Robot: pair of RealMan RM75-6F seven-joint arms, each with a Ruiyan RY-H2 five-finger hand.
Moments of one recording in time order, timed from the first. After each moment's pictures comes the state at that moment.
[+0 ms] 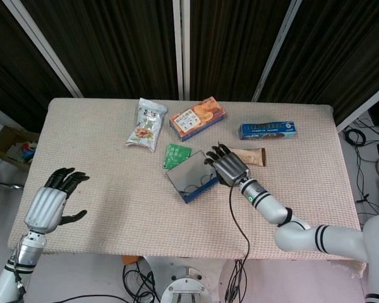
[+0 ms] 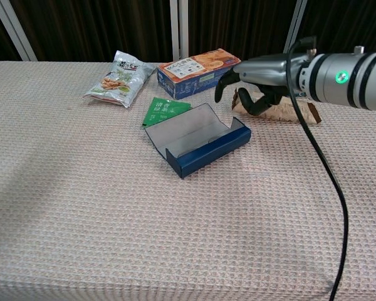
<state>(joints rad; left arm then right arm) -0.21 -1.16 -0.02 -1.78 1.63 1.45 0.11 0.96 -1.45 0.07 -1.52 -1.00 0.79 -0.35</state>
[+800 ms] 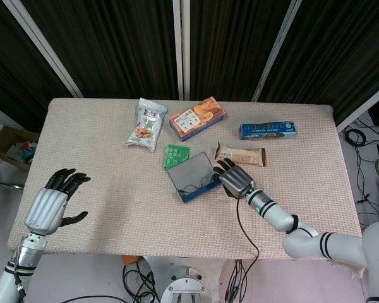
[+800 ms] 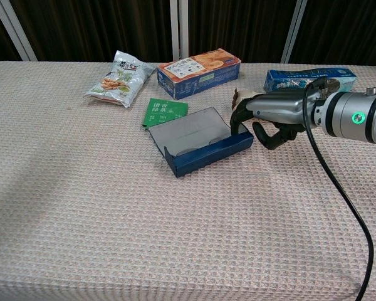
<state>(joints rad) -0.20 -1.14 -0.01 -1.81 1.64 1.46 0.13 0.89 -1.49 0.01 -1.44 -1.18 0.75 -0.27</state>
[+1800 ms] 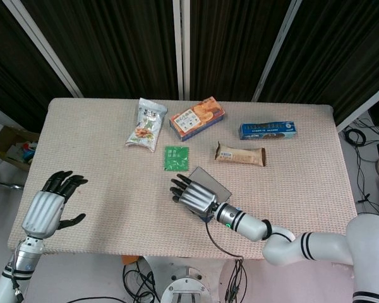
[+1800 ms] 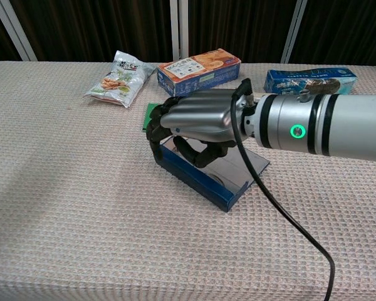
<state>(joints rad) -0.17 -1.14 0.00 -1.81 1.65 1.48 0.13 1.00 -1.58 0.10 -1.54 -1.34 0.70 -0.44</state>
